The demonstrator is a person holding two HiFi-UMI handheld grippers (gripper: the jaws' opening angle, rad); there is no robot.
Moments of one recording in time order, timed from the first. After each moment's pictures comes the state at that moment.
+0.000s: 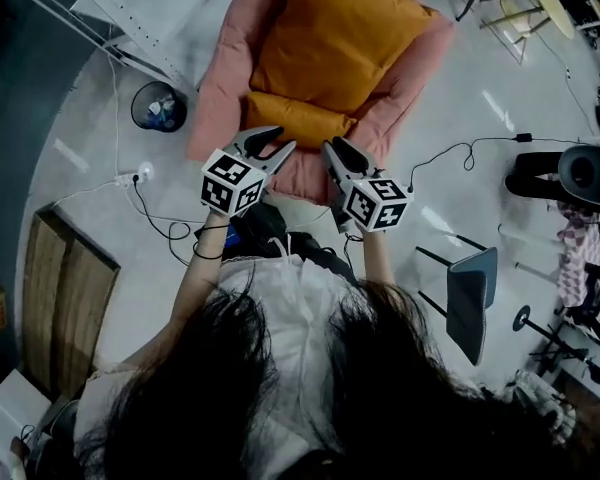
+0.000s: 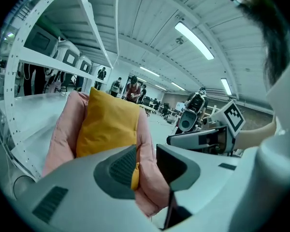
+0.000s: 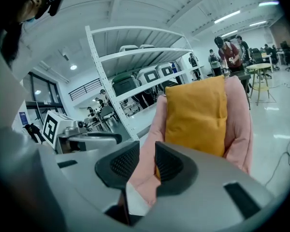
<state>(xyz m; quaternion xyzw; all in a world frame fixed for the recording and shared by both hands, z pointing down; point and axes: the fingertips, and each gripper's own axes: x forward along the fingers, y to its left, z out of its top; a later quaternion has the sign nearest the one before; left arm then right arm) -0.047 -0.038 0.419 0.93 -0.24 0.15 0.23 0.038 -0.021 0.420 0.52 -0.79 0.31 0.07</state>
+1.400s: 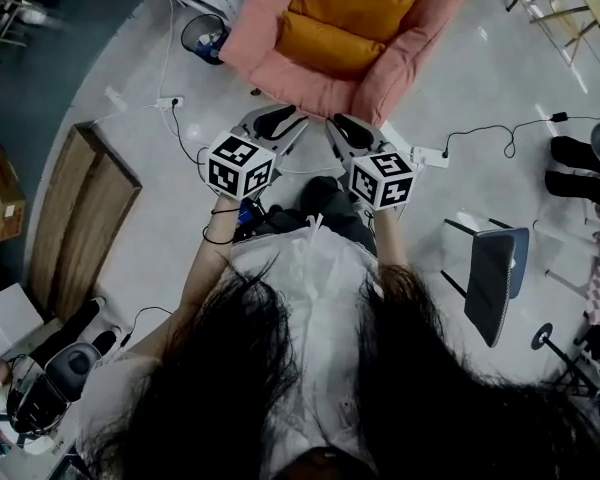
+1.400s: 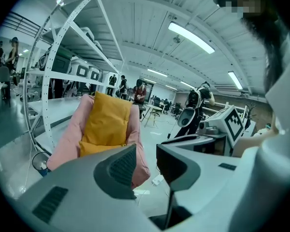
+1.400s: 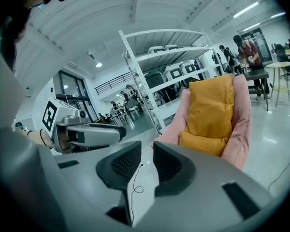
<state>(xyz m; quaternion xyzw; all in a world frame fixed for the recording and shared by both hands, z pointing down) -0.044 0.211 0.393 0.90 -0.34 0.15 0.22 0.016 0.214 0.415 0.40 -0.87 0.28 0.08</state>
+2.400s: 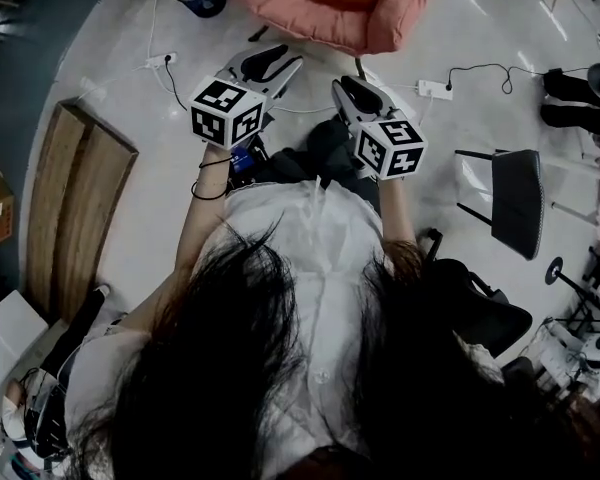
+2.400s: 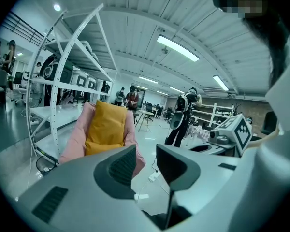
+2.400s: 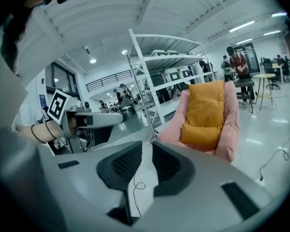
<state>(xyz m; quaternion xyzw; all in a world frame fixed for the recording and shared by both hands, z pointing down) -0.162 0.308 0.369 0.93 -0.30 0.12 0.18 -0.082 0.352 0.408 0.47 -0.84 0.26 0.10</state>
